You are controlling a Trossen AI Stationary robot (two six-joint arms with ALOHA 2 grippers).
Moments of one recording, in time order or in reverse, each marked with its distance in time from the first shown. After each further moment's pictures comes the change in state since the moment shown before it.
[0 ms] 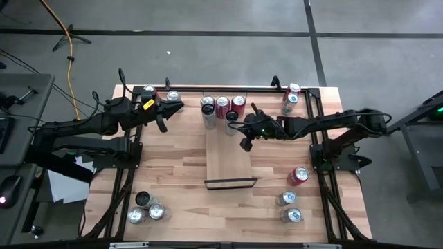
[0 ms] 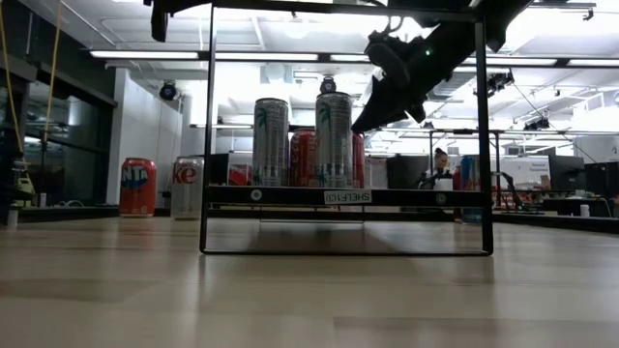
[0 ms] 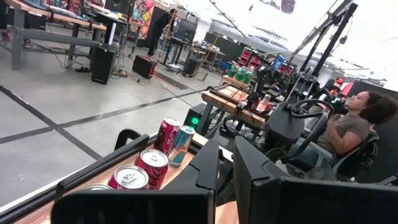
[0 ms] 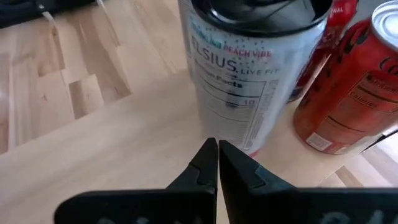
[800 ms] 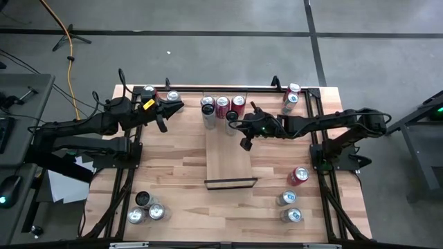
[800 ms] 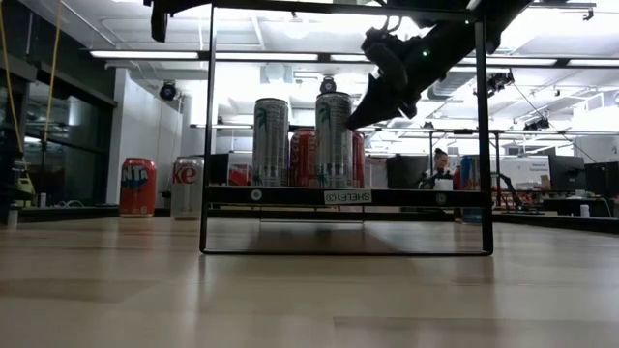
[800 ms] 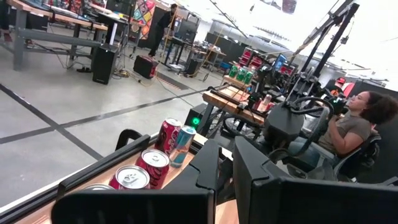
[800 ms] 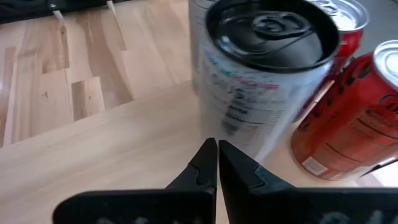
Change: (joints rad) left arm 0.000 0.000 0.000 0.000 -0.005 0.000; right arm -0.022 0.003 0.000 0.051 -0.024 -0.112
